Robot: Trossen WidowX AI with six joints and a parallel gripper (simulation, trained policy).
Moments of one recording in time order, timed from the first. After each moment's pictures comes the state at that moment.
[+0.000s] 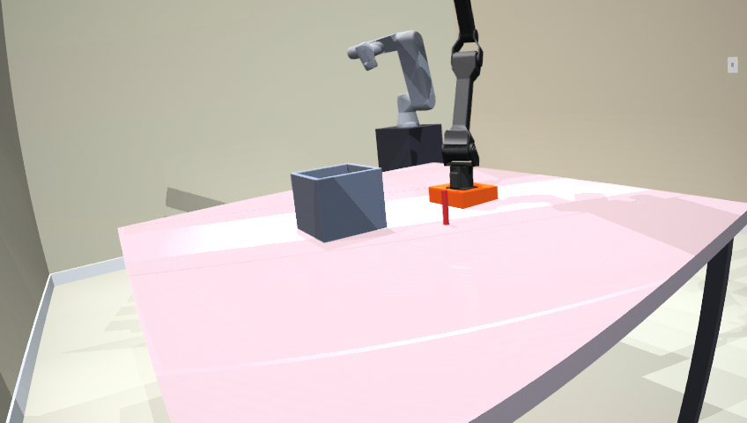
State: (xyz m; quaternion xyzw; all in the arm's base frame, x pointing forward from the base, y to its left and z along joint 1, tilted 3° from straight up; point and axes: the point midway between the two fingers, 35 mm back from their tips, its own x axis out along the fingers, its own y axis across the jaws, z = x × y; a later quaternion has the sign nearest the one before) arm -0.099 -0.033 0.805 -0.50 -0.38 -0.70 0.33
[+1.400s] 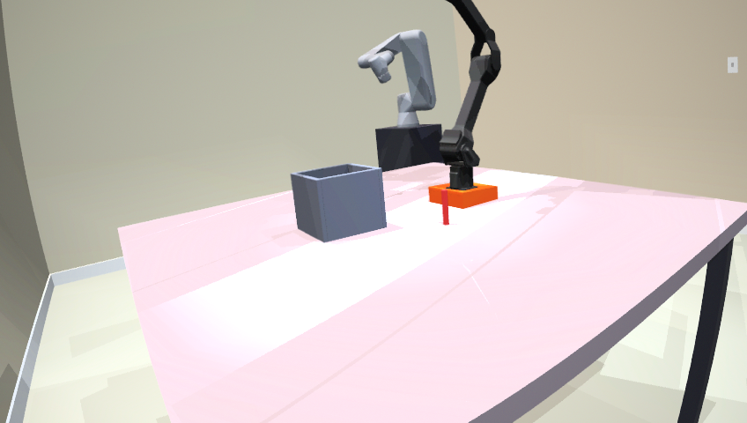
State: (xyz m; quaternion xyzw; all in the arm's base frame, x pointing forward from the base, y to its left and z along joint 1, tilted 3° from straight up) arm 0.140 -0.027 0.730 -0.53 -0.32 -0.33 0.71
